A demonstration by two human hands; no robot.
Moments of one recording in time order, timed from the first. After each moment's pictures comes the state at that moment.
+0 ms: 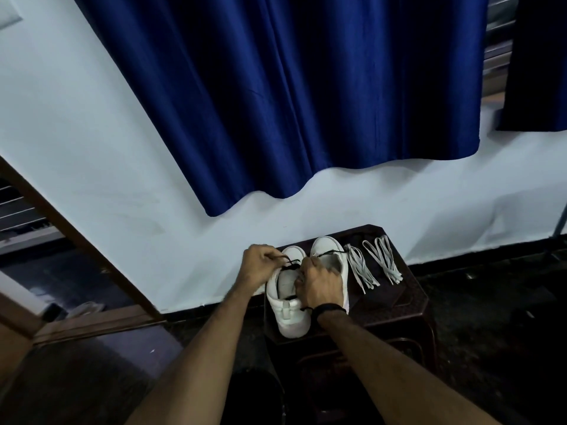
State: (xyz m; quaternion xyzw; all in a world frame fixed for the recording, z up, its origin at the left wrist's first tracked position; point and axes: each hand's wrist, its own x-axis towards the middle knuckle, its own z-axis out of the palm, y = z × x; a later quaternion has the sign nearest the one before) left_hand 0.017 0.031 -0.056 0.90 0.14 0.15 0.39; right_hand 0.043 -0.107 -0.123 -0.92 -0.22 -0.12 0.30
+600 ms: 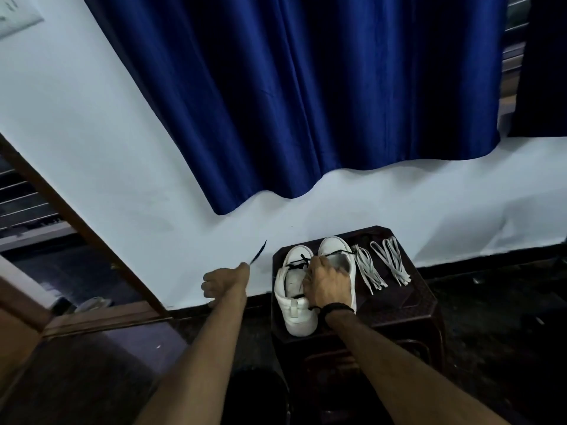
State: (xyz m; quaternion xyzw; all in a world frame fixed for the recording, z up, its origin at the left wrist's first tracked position) left_hand -0.012 0.082 -0.074 0.68 0.59 0.22 0.36; right_hand 0.042 -0.102 -0.127 -0.93 -0.20 -0.14 0.29
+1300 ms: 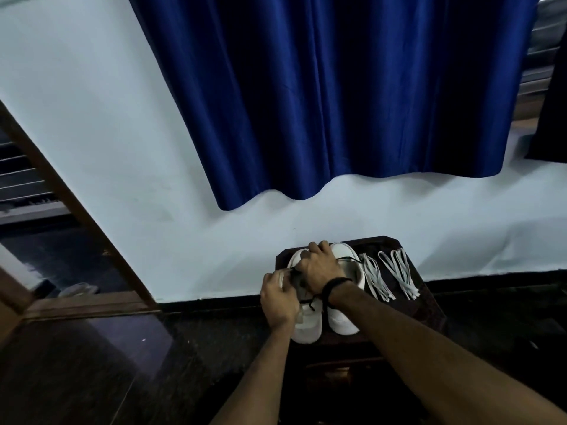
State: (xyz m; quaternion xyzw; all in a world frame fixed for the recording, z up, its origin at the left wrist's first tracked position) left_hand -0.003 -0.001 -0.138 0.78 0.32 0.37 0.39; right_hand 0.071 -0.079 -0.082 -0.89 -0.43 -0.13 -0.04
